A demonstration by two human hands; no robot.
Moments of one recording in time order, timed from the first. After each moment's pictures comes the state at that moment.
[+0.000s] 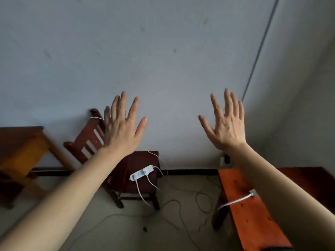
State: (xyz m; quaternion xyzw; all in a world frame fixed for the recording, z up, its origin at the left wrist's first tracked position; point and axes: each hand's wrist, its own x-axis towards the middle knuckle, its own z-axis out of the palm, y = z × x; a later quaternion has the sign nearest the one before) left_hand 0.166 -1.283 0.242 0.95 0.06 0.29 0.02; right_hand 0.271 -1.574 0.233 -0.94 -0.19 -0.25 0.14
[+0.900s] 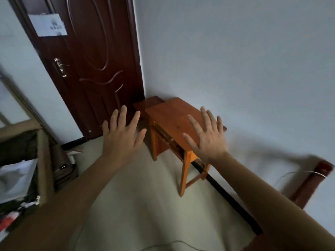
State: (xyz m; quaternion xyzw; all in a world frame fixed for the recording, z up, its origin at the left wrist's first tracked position) left_hand -0.253 -0.577 0.204 0.81 0.53 0.20 -0.12; right_hand 0.022 -0.645 0.187 -0.72 -0.67 -0.12 0.14
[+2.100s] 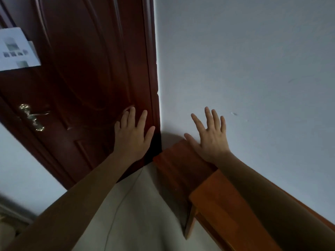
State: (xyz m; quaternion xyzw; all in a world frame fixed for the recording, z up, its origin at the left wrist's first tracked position) left_hand -0.297 0.226 0.213 0.83 0.52 0.21 -0.08; right_hand -0.043 0.146 0.187 -0.75 -0.63 -0.14 0.16
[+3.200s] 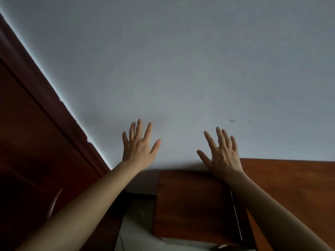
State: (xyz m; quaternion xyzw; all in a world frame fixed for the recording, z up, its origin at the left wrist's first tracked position) left_hand -0.072 0.677 0.134 0.98 0.16 0.11 0.02; right_hand 0.021 0.405 0.094 -0.96 -0.23 -0.13 0.08
